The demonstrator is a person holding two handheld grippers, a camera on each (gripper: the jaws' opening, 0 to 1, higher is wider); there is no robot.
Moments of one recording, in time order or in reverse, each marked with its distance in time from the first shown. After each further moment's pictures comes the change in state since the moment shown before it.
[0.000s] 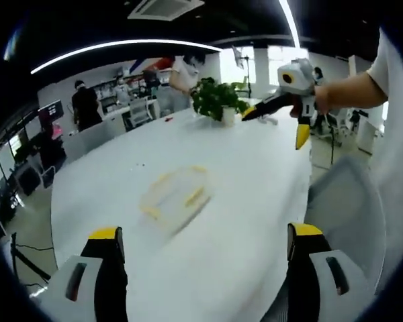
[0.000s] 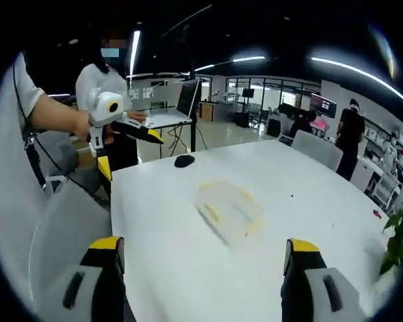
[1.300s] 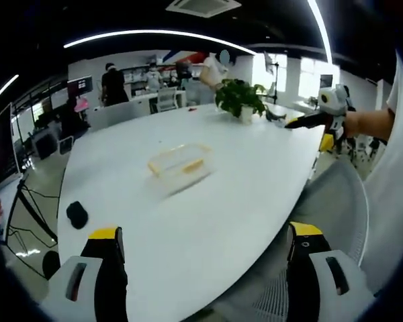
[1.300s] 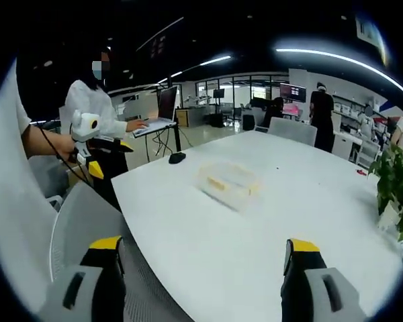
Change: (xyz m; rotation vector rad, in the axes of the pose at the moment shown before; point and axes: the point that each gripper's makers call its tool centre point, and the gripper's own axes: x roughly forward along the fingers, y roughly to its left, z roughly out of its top) left arm -0.048 -0.030 -0.054 -0.174 0.011 0.125; right arm -0.046 0.042 -0.056 0.168 -0.024 -0.096
